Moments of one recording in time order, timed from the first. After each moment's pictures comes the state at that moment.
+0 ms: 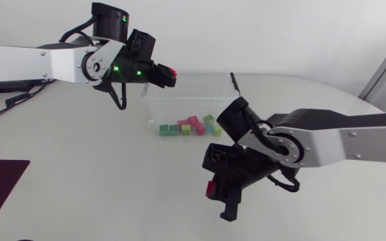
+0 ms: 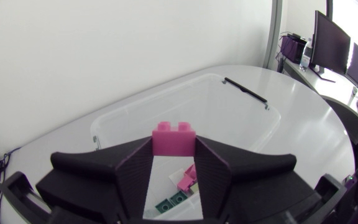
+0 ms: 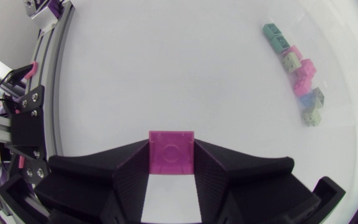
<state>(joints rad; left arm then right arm) -0.38 1.81 1.36 -0.04 0.17 0.15 0.70 1.55 0.87 -0.53 -0.24 -0.53</state>
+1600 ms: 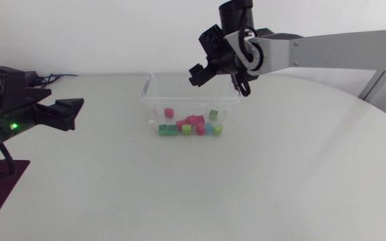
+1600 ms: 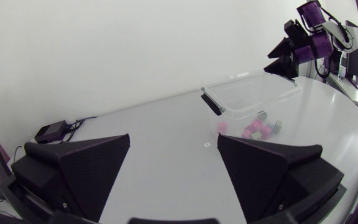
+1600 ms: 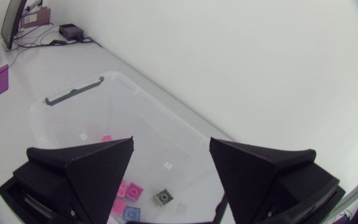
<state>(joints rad) 0.00 0.94 0.65 -0.05 0.15 0.24 0.48 1.95 1.55 -0.07 0.11 -0.34</state>
